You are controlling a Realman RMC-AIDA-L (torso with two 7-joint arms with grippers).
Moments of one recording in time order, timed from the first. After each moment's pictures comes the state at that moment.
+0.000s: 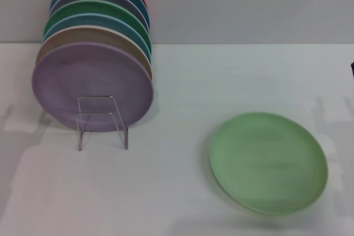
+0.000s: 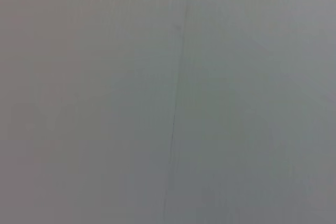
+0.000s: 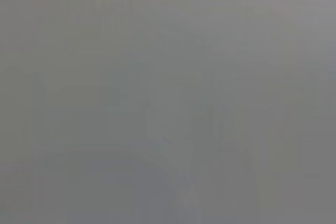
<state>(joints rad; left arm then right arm) -0.27 -2.07 -1.33 -0.17 2.79 1.56 -0.34 0.29 2.08 0.49 0.41 -1.83 -1.55 -0.19</state>
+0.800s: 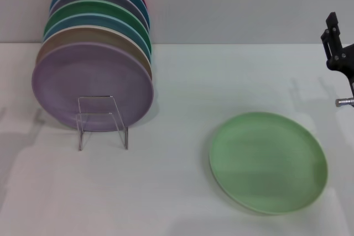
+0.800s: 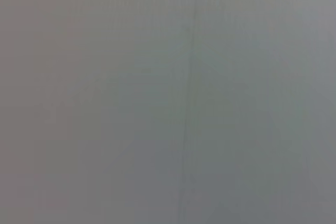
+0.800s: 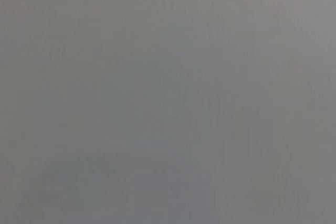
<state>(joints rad) -0.27 -2.07 -1.34 -0.16 2.78 1.56 -0.33 0.44 2.08 0.51 0.37 -1.82 -1.47 -0.22</state>
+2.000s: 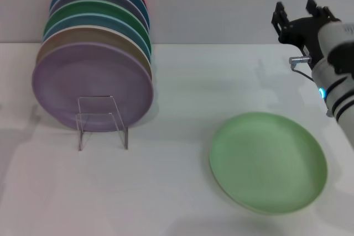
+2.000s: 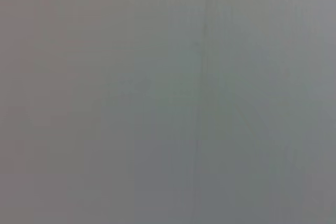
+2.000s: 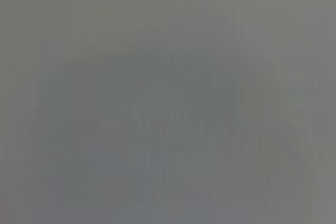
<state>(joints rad) -0.28 -2.07 -1.38 -0.17 2.78 1.57 -0.32 0.31 2.04 1.07 1.09 -1.83 -0.53 -0.82</state>
